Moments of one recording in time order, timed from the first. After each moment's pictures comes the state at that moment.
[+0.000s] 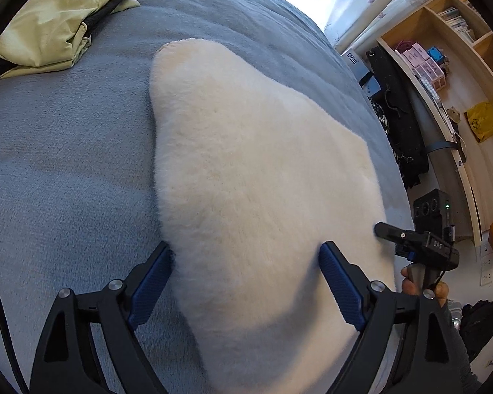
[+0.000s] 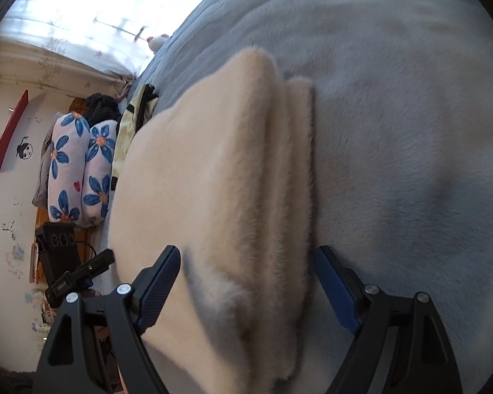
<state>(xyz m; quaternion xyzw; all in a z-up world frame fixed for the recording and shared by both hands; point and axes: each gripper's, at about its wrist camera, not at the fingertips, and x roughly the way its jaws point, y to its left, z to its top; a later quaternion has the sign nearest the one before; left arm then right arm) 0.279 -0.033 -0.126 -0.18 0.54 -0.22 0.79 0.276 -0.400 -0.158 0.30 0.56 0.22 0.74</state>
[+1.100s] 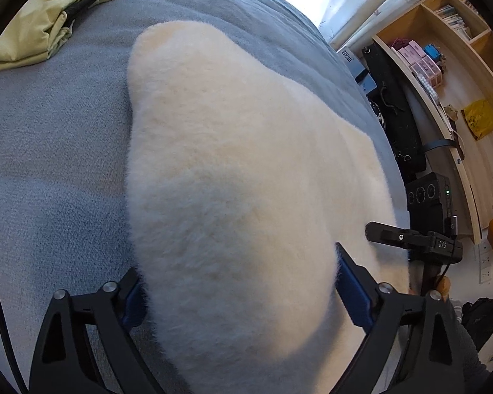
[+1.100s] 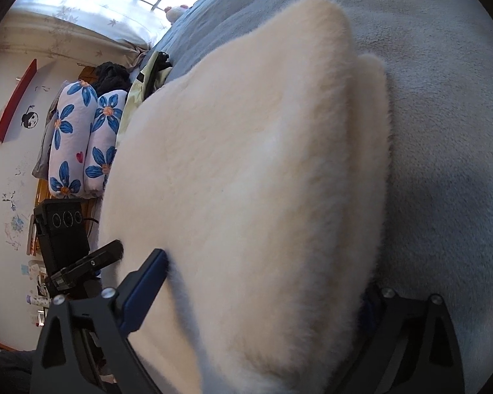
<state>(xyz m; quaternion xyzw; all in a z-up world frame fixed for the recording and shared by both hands) 0.290 -0.052 -0.149 -0.18 0.54 -0.23 0.79 0.297 -0.363 -0.165 0.26 0.58 0.26 0.73</state>
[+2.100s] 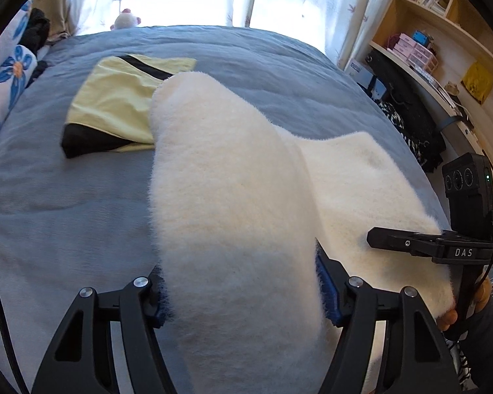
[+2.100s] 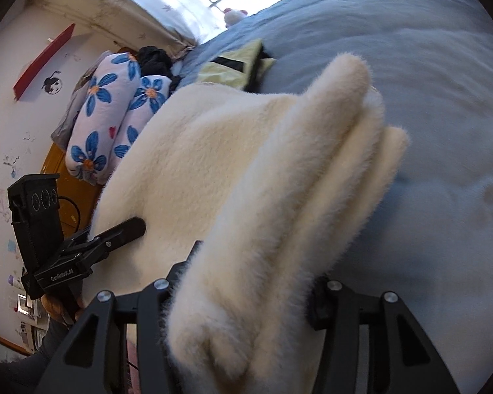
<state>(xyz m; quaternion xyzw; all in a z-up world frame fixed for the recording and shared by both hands) 0.201 0.103 -0.001 -0.05 0.47 -0.16 0.86 0.218 -0.156 -0.036 0.21 0.51 0.28 0.79</state>
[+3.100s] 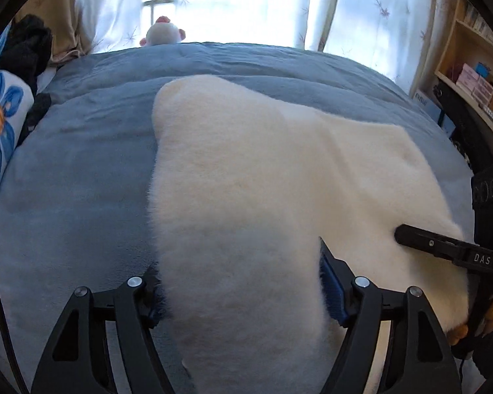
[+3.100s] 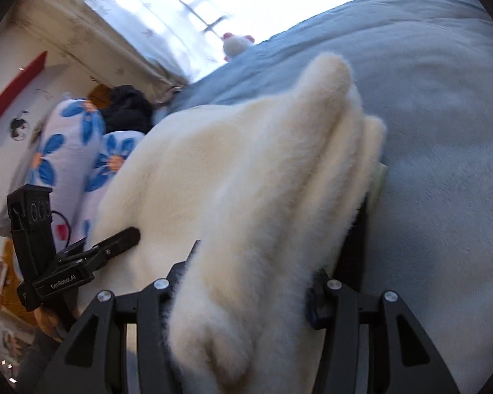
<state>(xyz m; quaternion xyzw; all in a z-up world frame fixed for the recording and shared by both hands) 0.571 0.304 -0.083 -0.03 0.43 -0.12 0.89 0.563 0.042 -0.121 0.23 0.44 0.24 0.83</state>
